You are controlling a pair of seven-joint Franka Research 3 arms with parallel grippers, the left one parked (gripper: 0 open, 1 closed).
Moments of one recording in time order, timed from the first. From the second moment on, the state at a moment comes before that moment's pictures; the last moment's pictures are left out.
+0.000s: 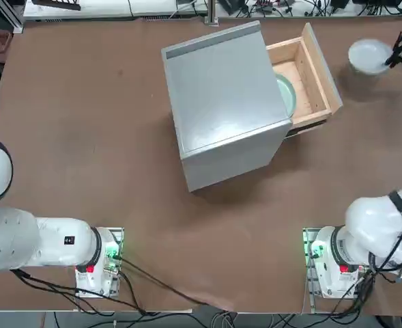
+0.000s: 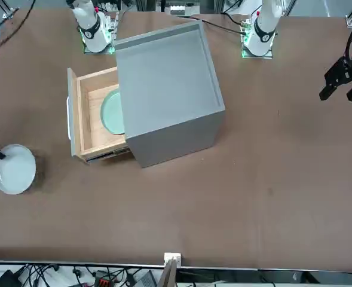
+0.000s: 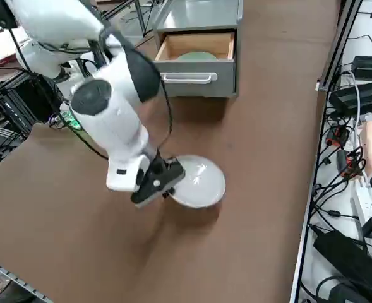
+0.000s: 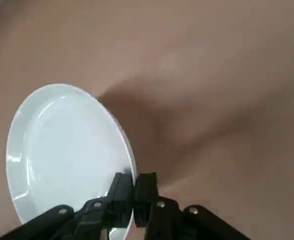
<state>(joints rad) -0.57 0.52 0.04 -1.51 0.23 2.00 -0.06</state>
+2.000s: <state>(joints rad) -0.17 0.07 0.38 -1.74 0.10 1.62 0.08</state>
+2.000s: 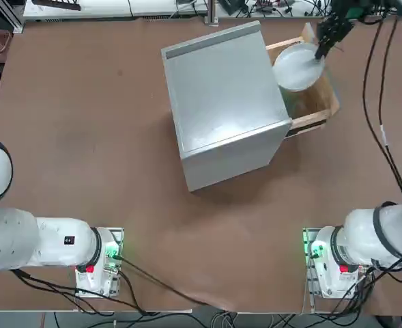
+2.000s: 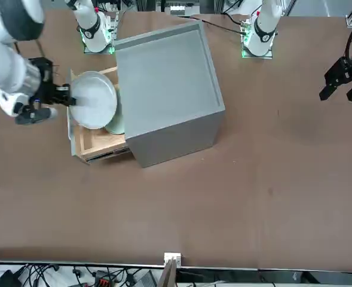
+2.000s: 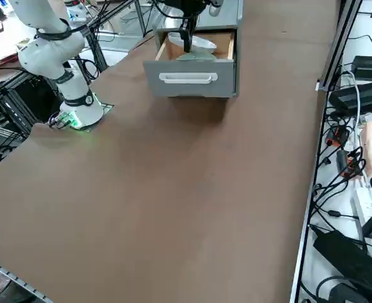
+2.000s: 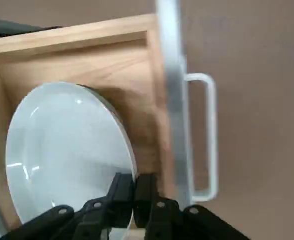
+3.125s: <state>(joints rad) -0.06 0.13 0.36 -1.75 0.08 1.76 0.23</state>
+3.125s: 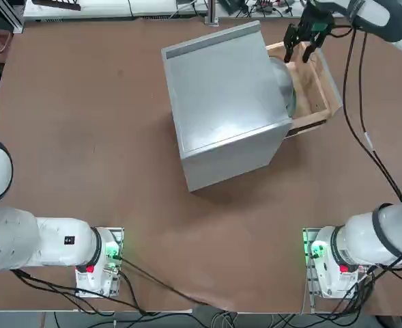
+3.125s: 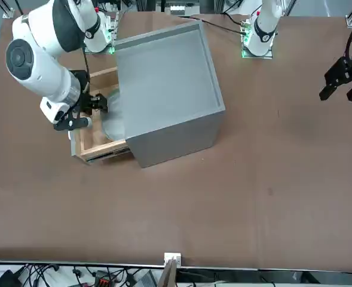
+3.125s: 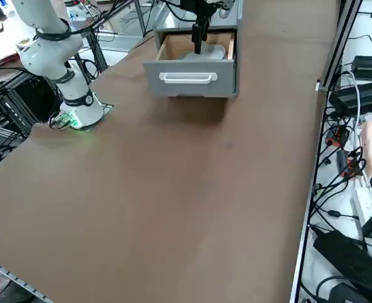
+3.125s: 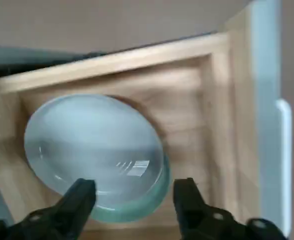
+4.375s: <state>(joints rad) -0.34 0.17 0.34 -1.78 -0.03 1.80 -0.14</state>
